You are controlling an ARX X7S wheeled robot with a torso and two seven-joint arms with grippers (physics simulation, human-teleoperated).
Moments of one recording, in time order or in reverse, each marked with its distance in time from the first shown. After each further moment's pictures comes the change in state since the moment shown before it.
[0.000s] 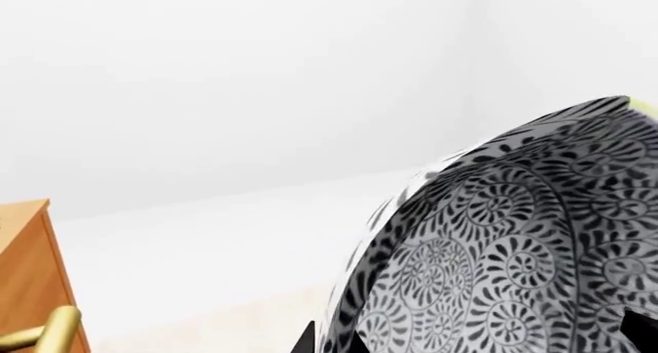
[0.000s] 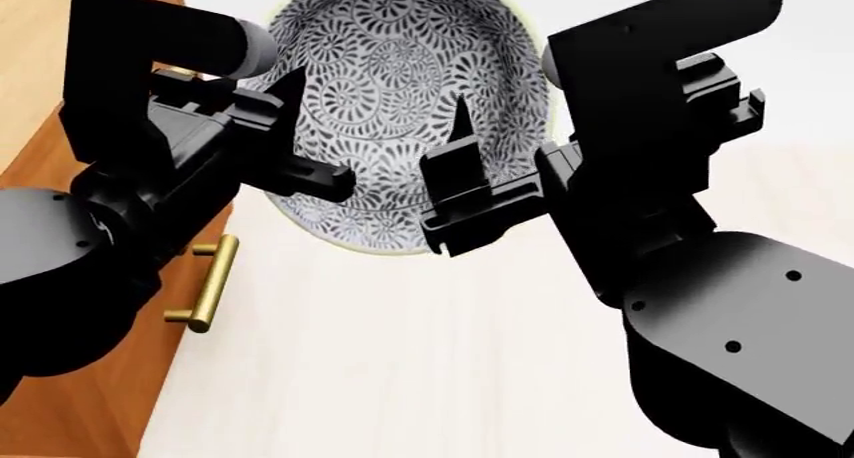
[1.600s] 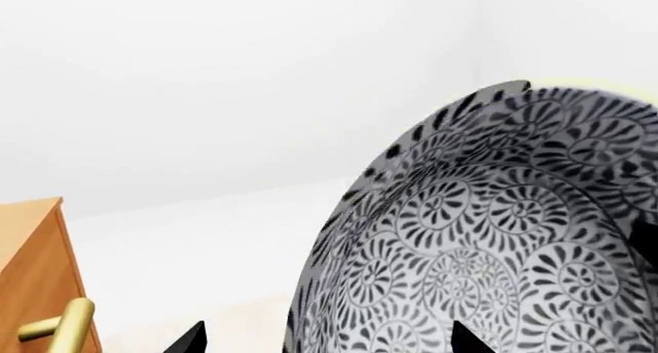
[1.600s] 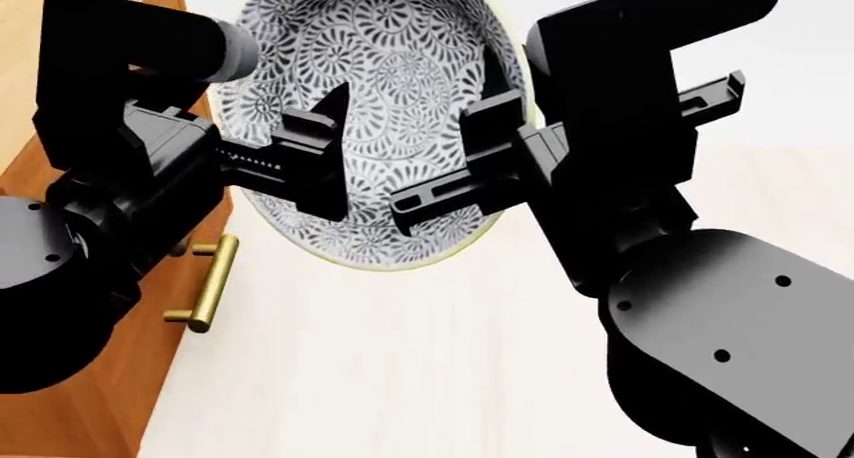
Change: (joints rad) left arm 0.011 -0.026 -0.040 0.081 -0.052 -0.055 -0.056; right arm -0.019 -0.027 0.012 -0.019 -0.032 -0.093 -0.018
